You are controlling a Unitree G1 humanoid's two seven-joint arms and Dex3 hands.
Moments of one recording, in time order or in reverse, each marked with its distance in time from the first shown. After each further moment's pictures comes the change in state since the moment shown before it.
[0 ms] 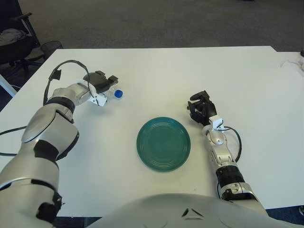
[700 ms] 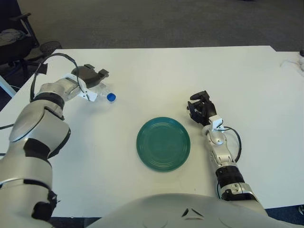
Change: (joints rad) left arm -0.047 0.082 -0.021 -0.004 0.039 0.010 0.029; right arm -0.001 0.002 -0.002 -0.008 0.001 0.013 0.000
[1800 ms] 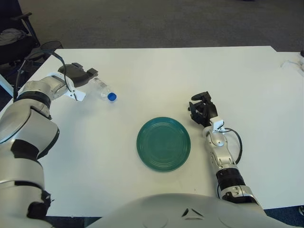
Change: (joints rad) left arm -0.013 0.108 -0.016 -0.008 0.031 -0.029 -0.011; right arm 0.028 0.007 0.004 -0.033 0.001 0.008 -0.009
